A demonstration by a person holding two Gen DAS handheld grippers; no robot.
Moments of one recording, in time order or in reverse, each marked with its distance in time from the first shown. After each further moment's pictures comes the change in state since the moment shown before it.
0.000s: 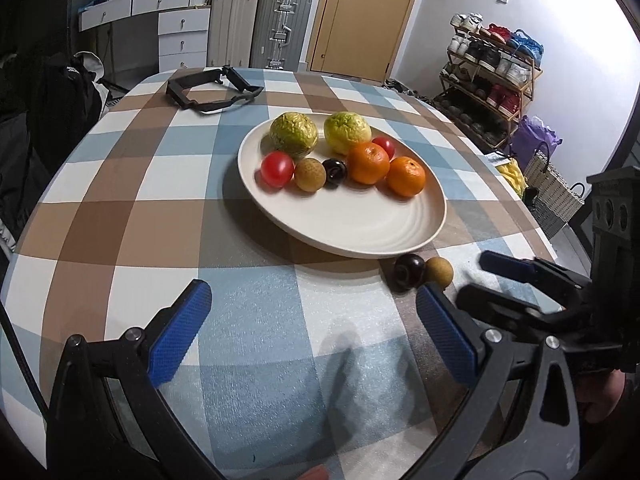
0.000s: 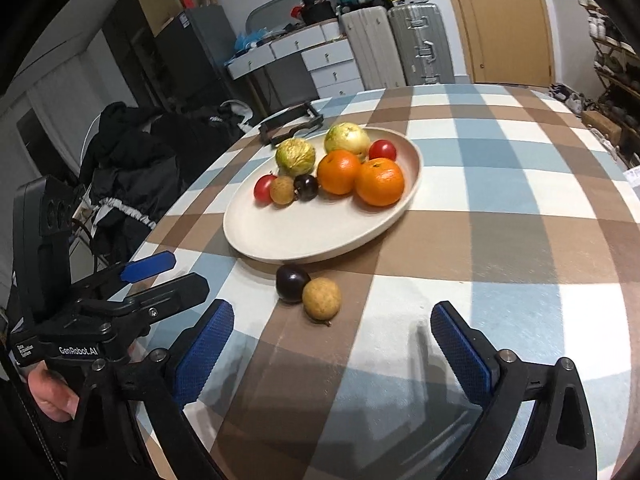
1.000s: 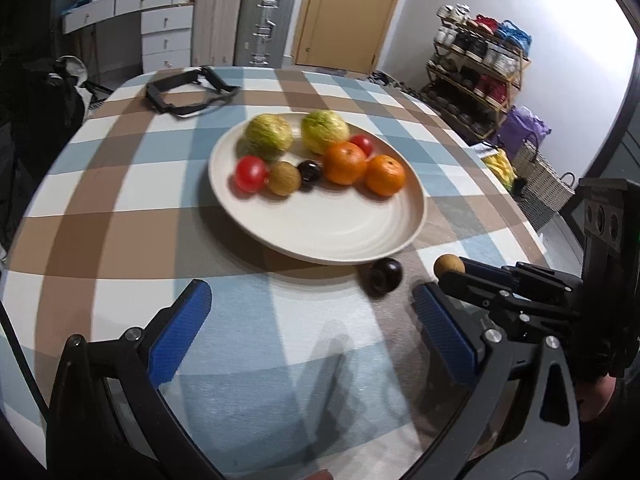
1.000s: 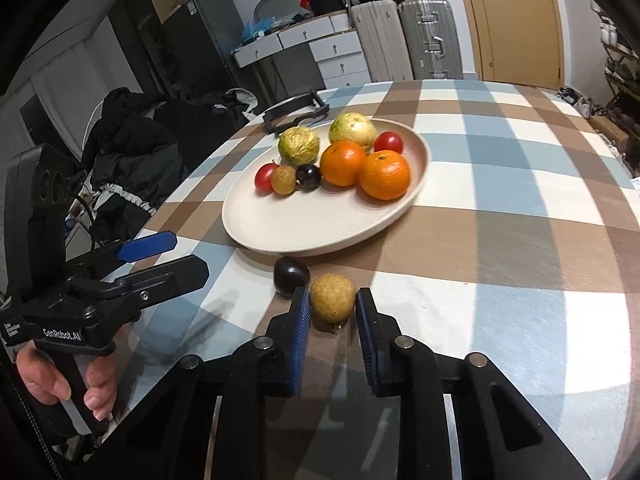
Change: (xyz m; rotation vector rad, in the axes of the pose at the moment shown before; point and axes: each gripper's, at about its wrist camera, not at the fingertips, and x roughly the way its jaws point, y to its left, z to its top) left arm 0.003 -0.018 0.010 0.039 0.029 -0.047; right arm 0.001 -0.003 -0.001 -0.026 0.016 -0.009
